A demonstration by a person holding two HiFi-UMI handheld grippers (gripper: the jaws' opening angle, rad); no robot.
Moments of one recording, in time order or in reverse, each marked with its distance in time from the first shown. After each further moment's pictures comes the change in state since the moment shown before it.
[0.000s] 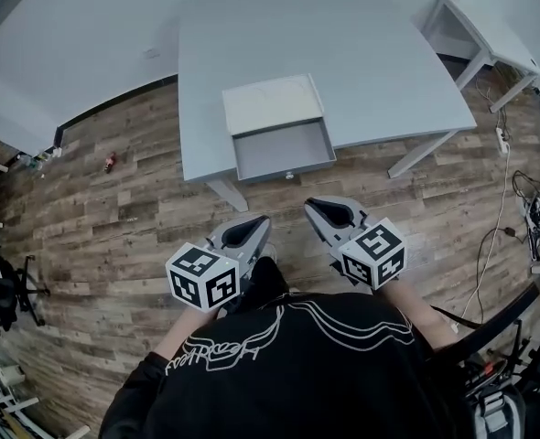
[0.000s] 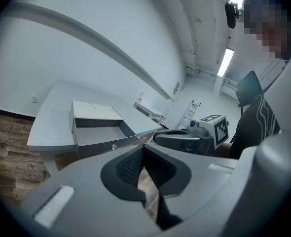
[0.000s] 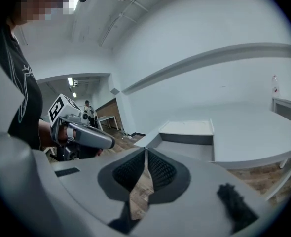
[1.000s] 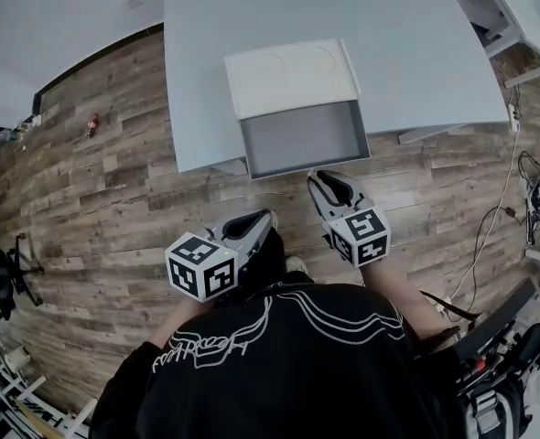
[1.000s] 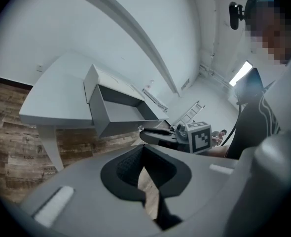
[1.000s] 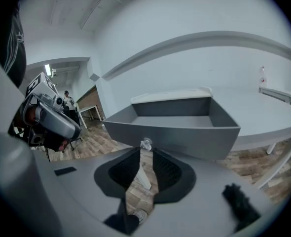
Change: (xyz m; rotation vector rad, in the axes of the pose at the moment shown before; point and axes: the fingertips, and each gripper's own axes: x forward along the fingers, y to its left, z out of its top) left arm 0.038 0.095 -0.049 -0.199 0.167 -0.047; right arm 0.113 -0.082 -0.087 0.067 0.146 -0.181
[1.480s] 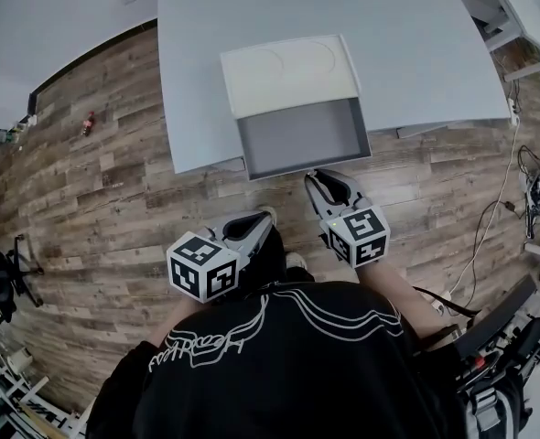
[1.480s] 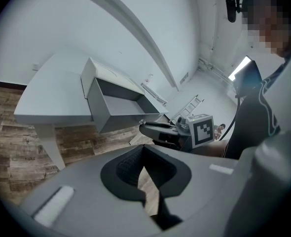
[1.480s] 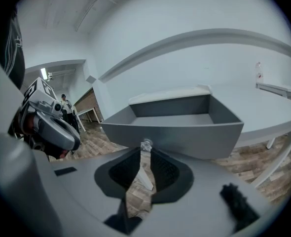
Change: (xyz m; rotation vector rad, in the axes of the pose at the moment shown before) left arm 0.007 0.006 -0.009 0.013 0.064 -0.016; right arm 0.006 0.000 0.003 0.045 -0.006 -0.013
